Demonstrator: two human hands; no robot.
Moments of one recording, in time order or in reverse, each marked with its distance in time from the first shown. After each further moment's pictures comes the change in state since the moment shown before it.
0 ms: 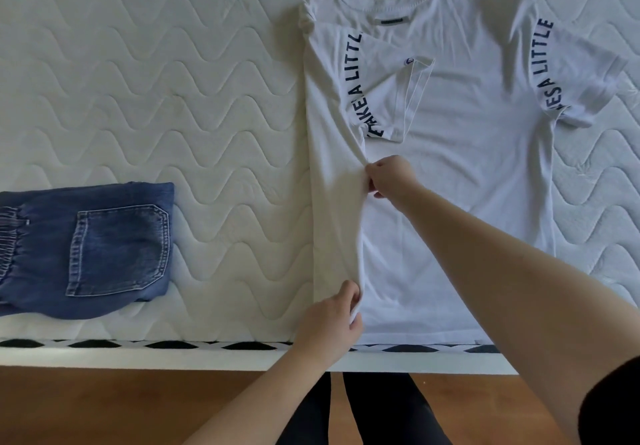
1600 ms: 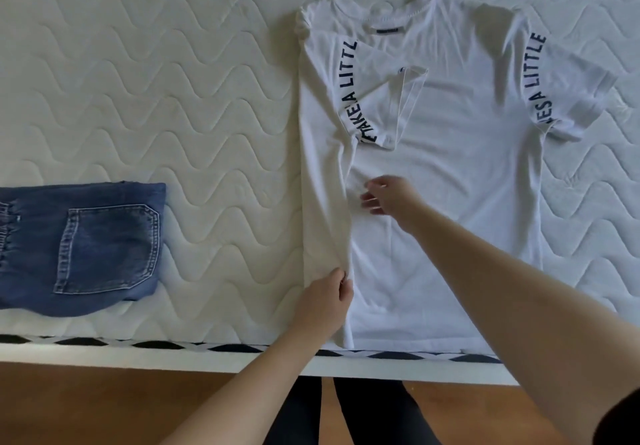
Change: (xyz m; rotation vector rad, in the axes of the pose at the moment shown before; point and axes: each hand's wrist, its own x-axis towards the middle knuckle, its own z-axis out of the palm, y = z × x) left_hand 0.036 0.020 -0.010 -0.169 0.029 -0.162; right_hand -0.007 0.030 -0.017 0.270 -0.149 0.016
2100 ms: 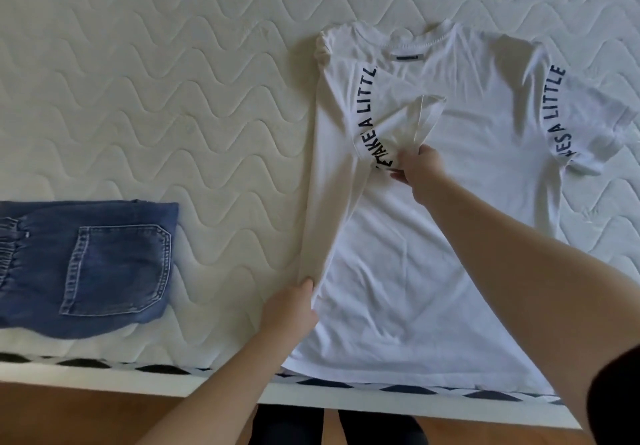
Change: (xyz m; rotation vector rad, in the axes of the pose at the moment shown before) left_hand 0.032 -0.058 -0.051 0.369 -0.100 -0.100; right_hand 0.062 -0.077 -0.011 0.194 0.273 -0.075
